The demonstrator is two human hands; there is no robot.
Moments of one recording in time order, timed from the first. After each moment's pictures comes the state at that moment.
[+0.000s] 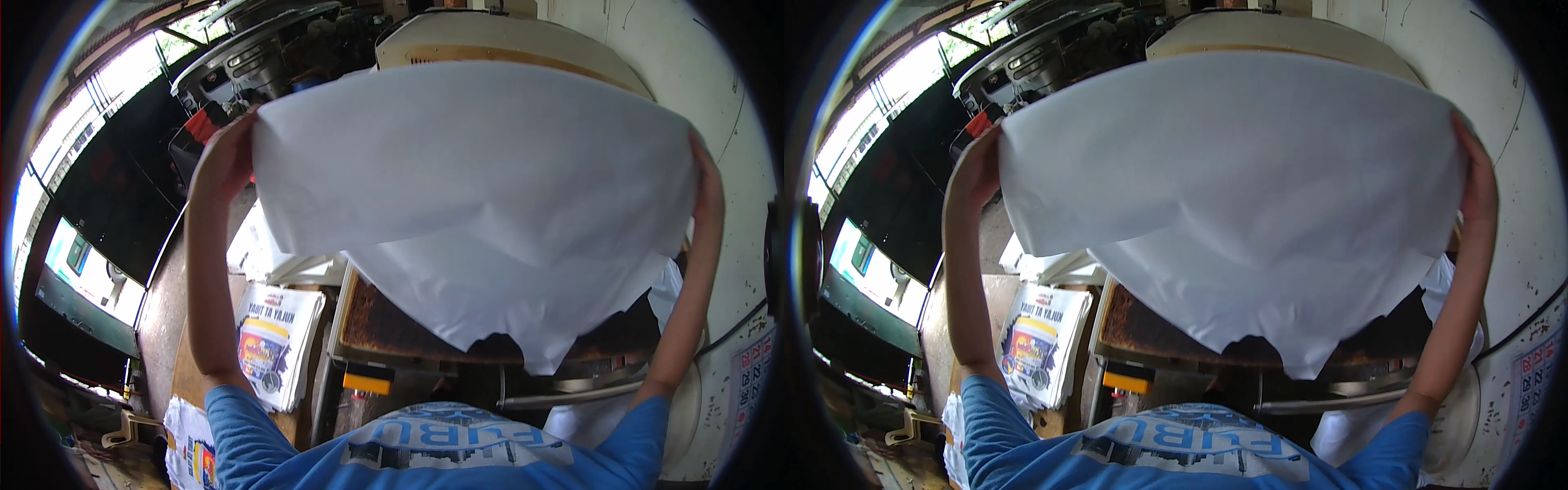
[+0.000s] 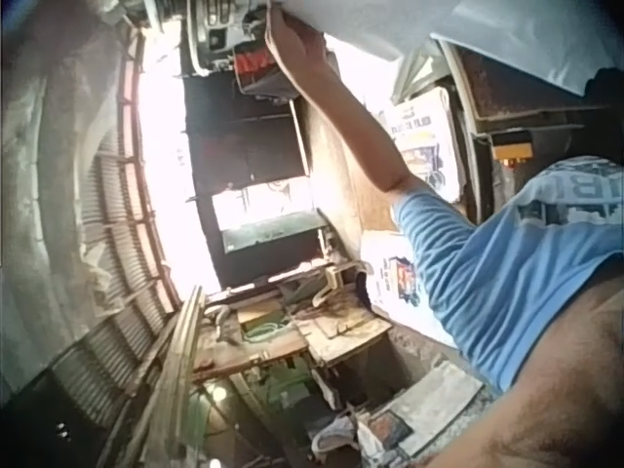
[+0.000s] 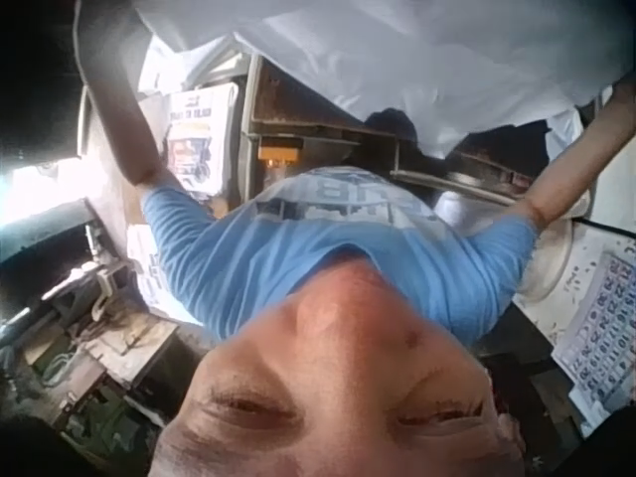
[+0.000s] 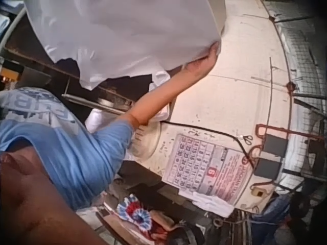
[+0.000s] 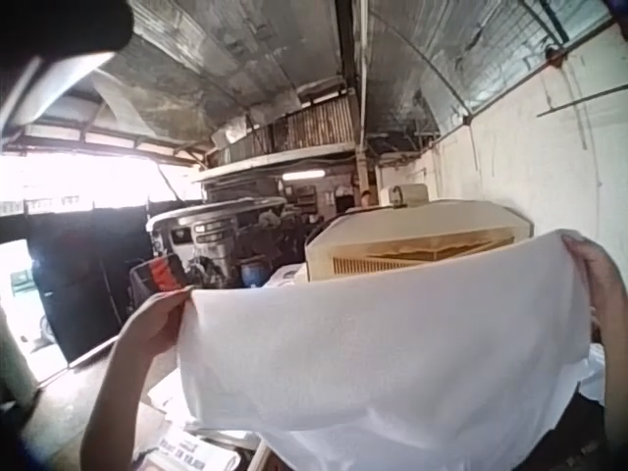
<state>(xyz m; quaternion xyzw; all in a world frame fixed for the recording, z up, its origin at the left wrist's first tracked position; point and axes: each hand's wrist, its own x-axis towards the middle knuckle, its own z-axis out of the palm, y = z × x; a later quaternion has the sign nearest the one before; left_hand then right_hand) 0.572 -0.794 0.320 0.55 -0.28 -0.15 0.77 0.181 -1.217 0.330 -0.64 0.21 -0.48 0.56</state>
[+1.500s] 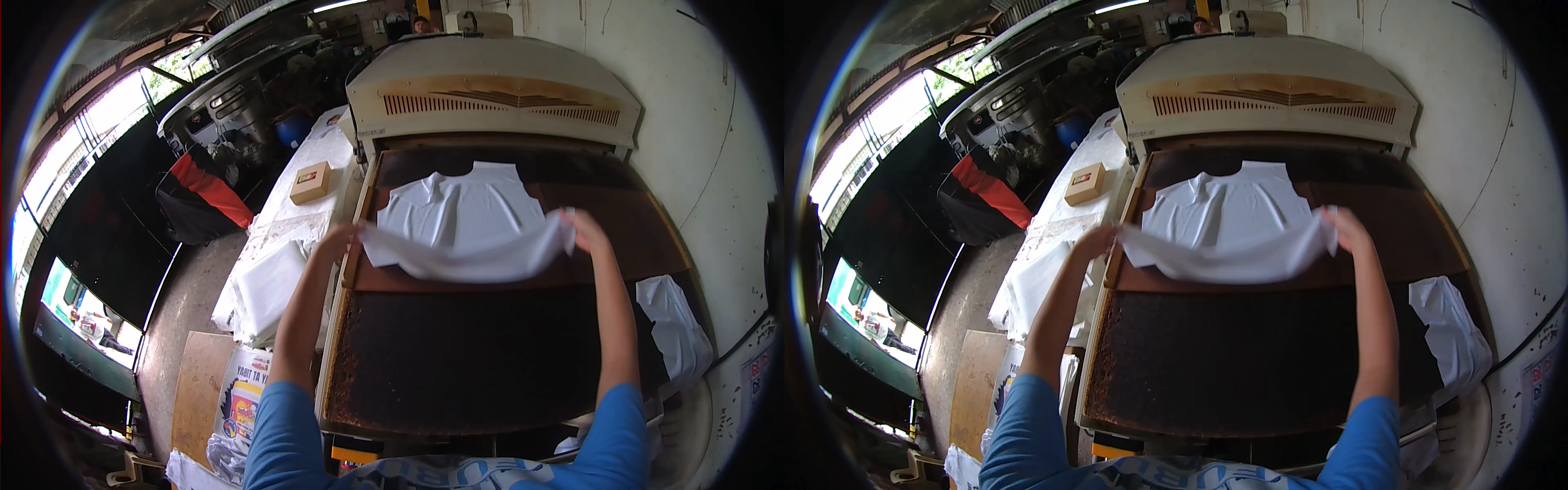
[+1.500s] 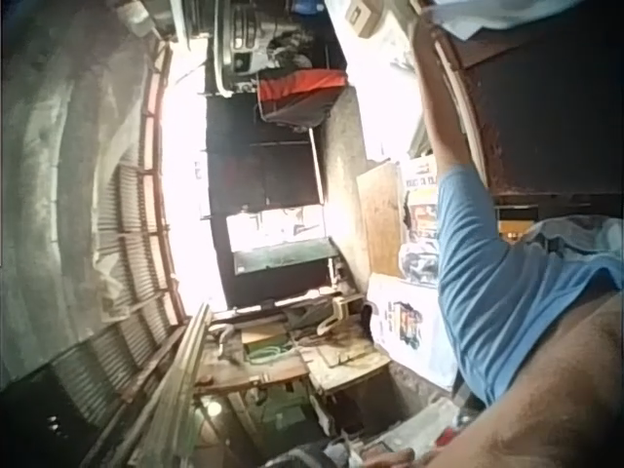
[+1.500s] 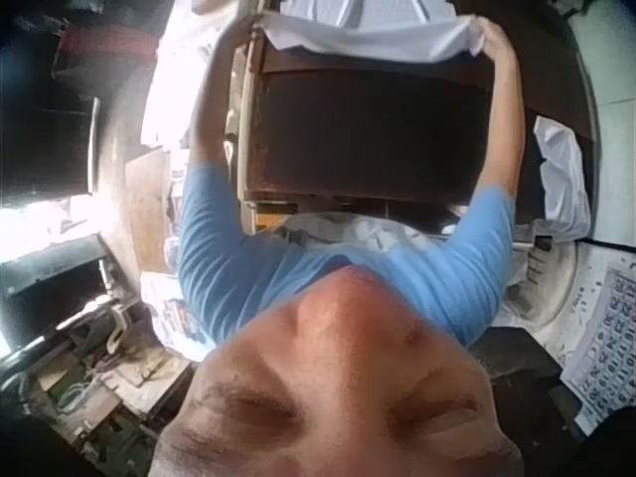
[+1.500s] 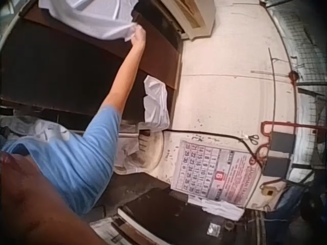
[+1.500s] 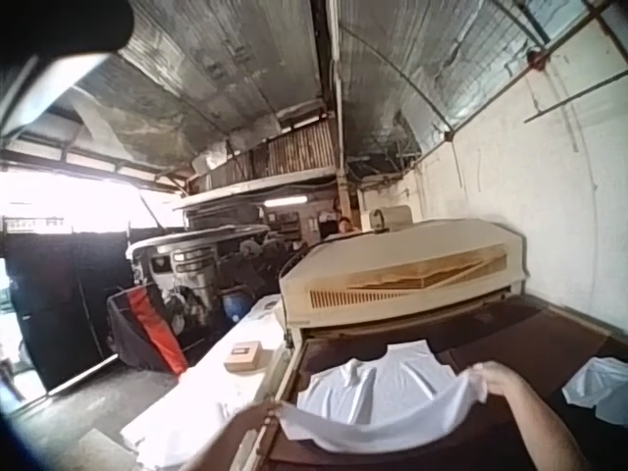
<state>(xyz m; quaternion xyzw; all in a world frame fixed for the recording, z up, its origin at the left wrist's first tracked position) 0.747 -1.002 0.069 0.74 -0.27 -0.37 0.50 0.334 -1.407 0.092 -0.62 0.22 -0.22 0.72</state>
